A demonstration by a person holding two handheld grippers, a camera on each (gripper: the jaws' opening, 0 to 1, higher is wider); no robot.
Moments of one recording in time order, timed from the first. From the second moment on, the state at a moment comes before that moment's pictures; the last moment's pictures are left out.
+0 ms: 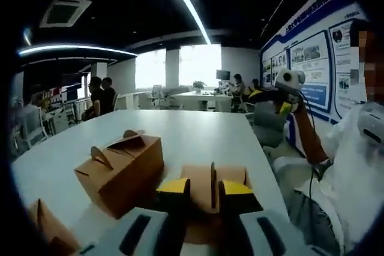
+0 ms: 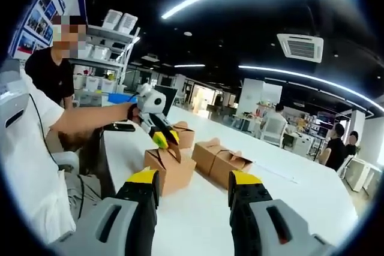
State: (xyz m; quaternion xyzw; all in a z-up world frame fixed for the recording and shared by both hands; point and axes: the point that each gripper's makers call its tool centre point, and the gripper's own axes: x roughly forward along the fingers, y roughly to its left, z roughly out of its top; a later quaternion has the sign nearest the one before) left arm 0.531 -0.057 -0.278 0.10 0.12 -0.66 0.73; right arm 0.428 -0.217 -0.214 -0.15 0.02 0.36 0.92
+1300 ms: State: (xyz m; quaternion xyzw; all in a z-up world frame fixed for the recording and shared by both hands) left arm 0.501 -0.007 -0.235 0.06 0.09 -0.47 0.87; right arm 0.425 -0.213 -0.213 -0.16 0.01 0.36 0.92
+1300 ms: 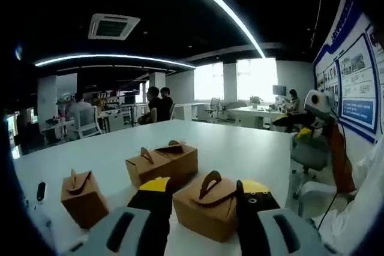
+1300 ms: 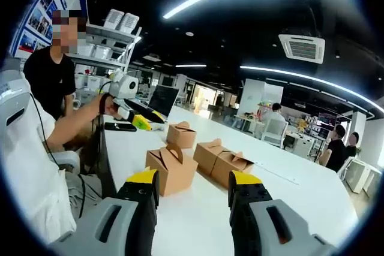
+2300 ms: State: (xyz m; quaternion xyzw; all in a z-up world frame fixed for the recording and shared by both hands) left arm 0.457 0.025 -0.222 0.02 0.04 -0.45 0.89; right arm 0.425 -0.210 -0.215 -0.16 0.02 0.37 0.92
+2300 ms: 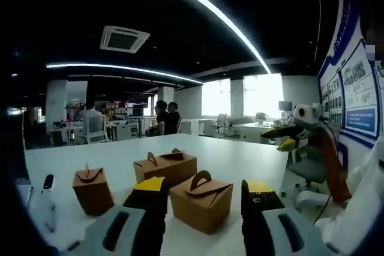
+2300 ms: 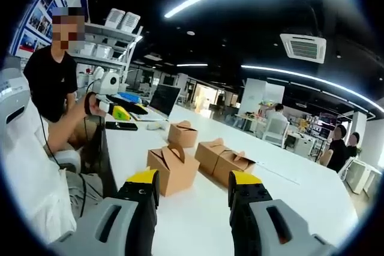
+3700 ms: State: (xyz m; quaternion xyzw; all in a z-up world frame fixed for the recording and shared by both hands) left arm 0.456 0.024 -0.225 0.03 0.04 -0.46 0.89; right arm 0.427 -0.203 -0.218 -0.16 0.02 0.37 0.92
